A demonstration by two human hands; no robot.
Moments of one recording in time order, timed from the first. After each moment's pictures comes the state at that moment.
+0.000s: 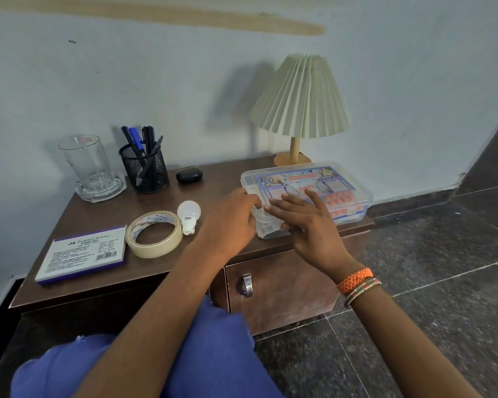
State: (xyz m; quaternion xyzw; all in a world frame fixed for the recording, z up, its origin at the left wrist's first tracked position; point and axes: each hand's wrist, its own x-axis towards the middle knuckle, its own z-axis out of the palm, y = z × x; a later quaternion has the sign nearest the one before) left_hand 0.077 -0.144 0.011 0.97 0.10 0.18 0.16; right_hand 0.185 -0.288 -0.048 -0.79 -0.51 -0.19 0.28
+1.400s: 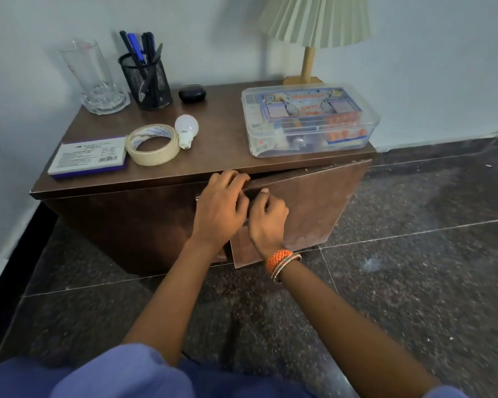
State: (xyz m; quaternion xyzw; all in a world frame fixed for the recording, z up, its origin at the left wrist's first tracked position) left_hand 0.013 -0.197 -0.093 0.93 0.18 0.28 0.13; right_hand 0.070 -0.265 -0.133 -0.76 -0.13 0.04 0.63
